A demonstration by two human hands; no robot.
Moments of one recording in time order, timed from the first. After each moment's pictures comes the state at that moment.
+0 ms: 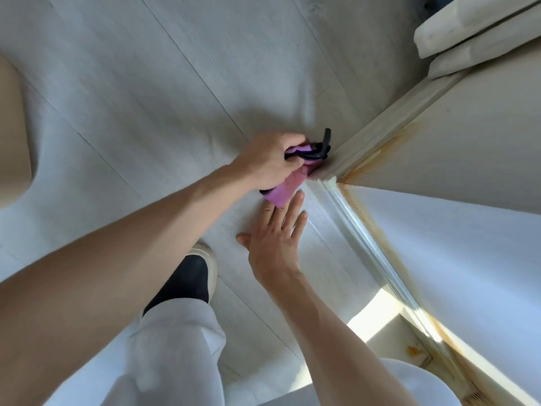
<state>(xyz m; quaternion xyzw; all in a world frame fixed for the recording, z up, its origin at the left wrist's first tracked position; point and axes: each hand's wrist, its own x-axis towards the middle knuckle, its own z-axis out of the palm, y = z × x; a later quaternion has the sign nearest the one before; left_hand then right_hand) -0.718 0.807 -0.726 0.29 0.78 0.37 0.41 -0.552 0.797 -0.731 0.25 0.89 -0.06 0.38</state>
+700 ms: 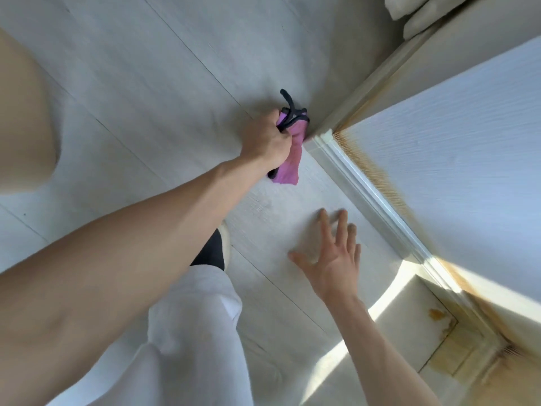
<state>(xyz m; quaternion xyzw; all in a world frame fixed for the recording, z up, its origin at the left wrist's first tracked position) -0.670 0.800 -0.718 0.11 0.82 0.43 0.37 -0.417 0.812 -0.695 0.42 0.85 -0.20 0.25</state>
